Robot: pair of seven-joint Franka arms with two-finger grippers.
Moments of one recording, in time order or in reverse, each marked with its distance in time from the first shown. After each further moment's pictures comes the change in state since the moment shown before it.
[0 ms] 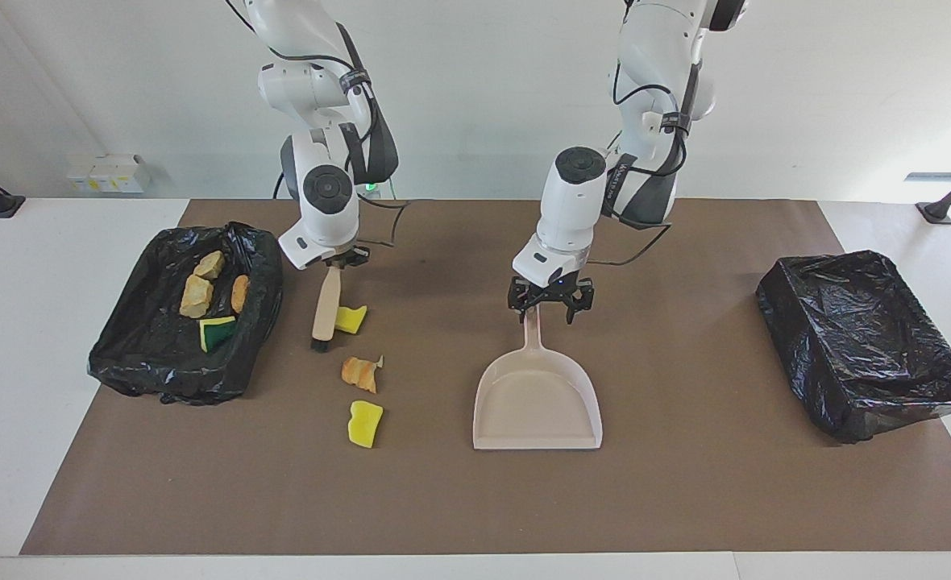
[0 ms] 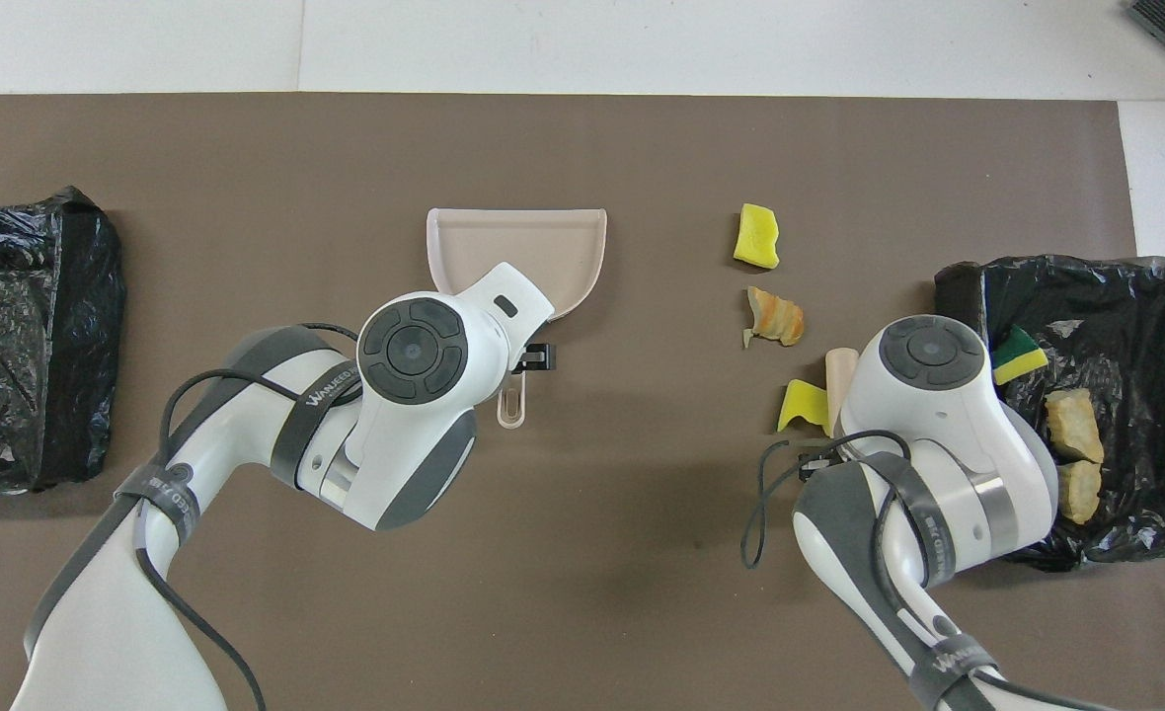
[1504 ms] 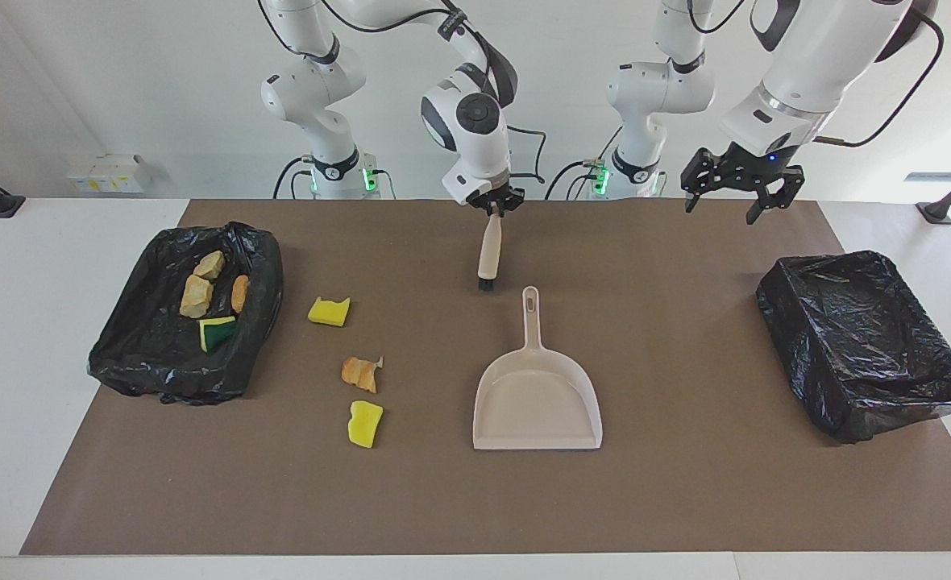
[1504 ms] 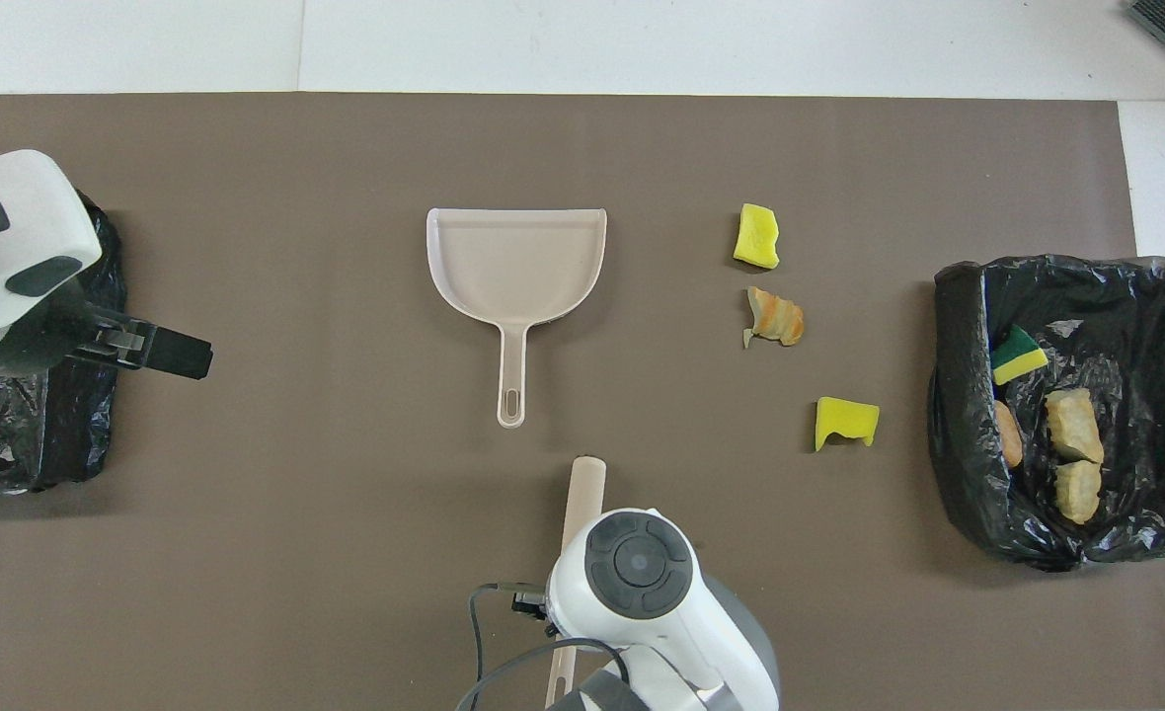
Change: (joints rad) left arm 0.377 -0.298 0.007 0.289 -0.105 -0.716 0.682; right arm 0.526 -0.057 0.000 -0.012 0.381 0.173 0.427
